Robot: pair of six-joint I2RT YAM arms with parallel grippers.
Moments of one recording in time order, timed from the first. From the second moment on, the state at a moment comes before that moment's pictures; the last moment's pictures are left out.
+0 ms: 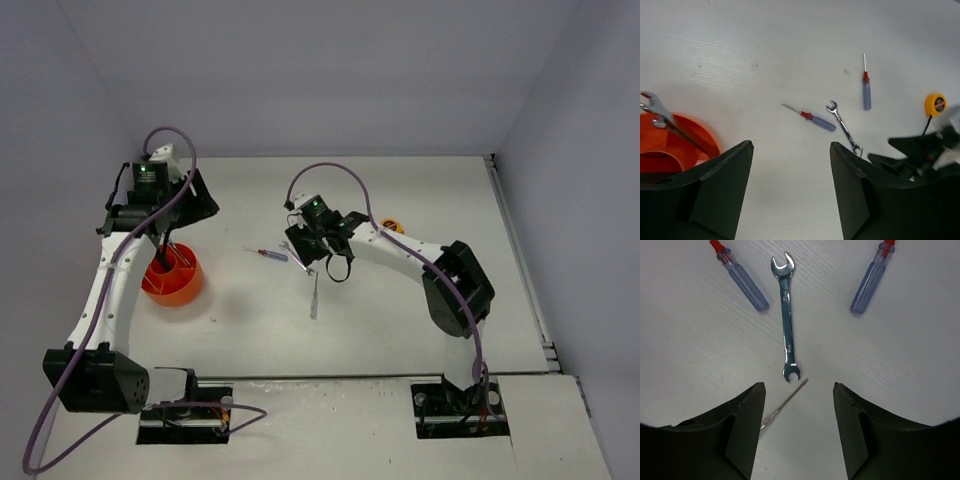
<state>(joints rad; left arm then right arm) -0.02 1.29 1.34 -0.73 0.12 -0.38 0.77 1.89 1.41 -0.42 0.05 0.12</state>
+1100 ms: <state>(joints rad) -0.18 1.24 1.20 -0.80 0.21 -0.40 0.76 2.08 1.41 -0.30 0.02 0.07</state>
